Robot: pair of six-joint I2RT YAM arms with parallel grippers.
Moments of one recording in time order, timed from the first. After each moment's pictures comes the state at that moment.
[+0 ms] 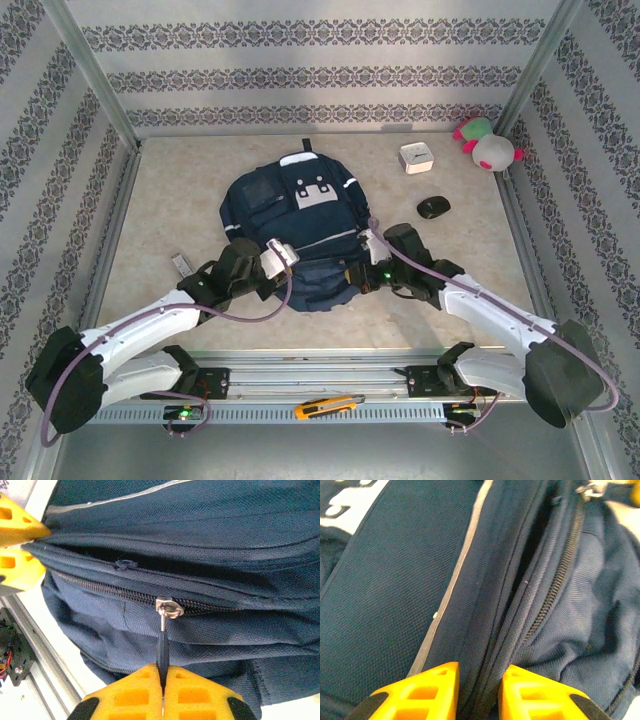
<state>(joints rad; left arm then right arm) -0.66 1.07 0.57 -0.13 0.01 0.28 0.59 1.15 0.64 -0.28 -0.44 0.38</state>
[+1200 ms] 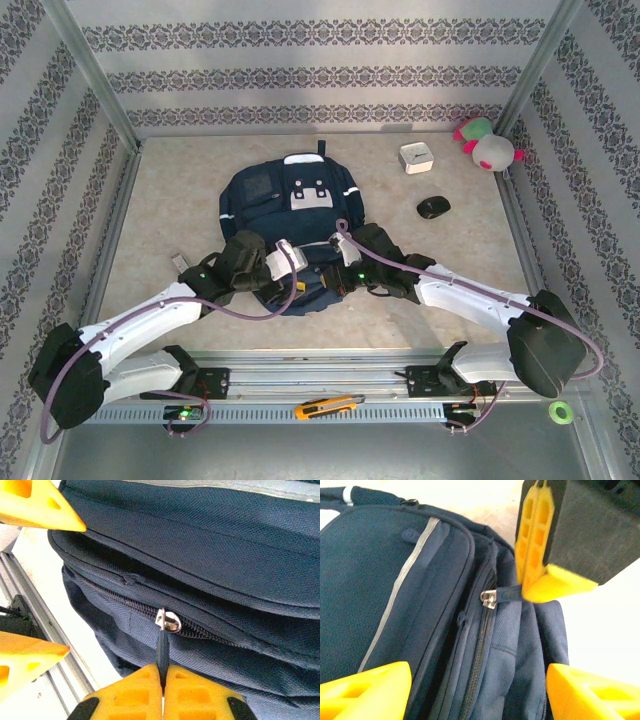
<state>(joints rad) -0.68 1.12 0.67 -0.23 0.25 0.37 0.74 1.30 0.73 -0.22 -0.41 0.44</state>
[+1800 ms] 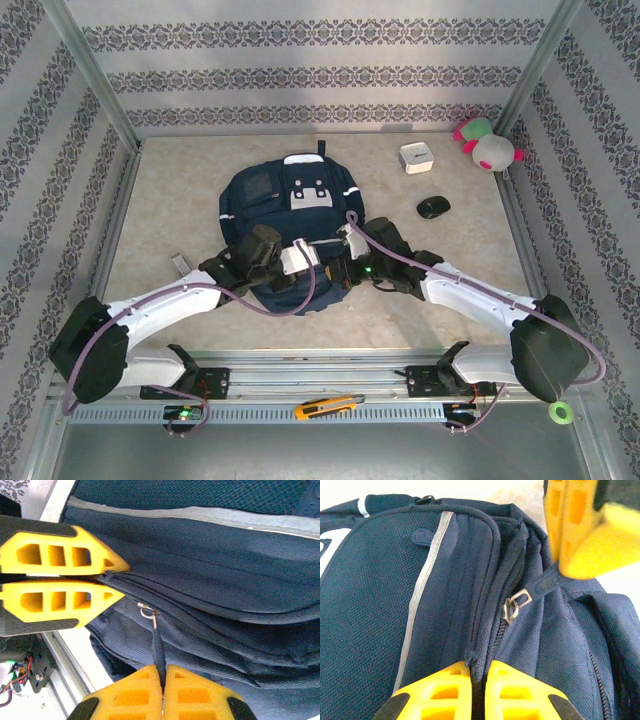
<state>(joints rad) -0.69 1.27 0.72 -0.15 0.11 0.53 0.66 1.27 0.73 -0.22 -0.43 0.44</state>
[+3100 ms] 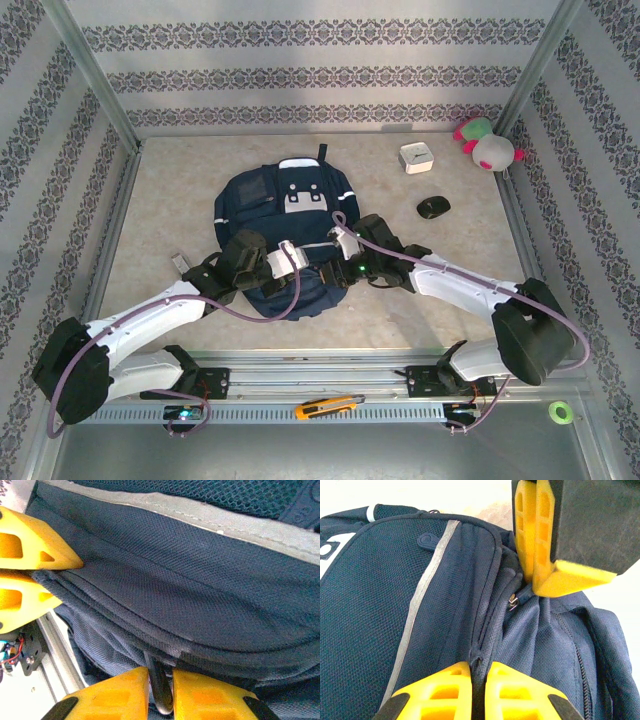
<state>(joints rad) -0.67 1.14 0.65 -0.15 0.19 0.46 0.67 1.39 0.78 -0.22 -0.50 0.34</state>
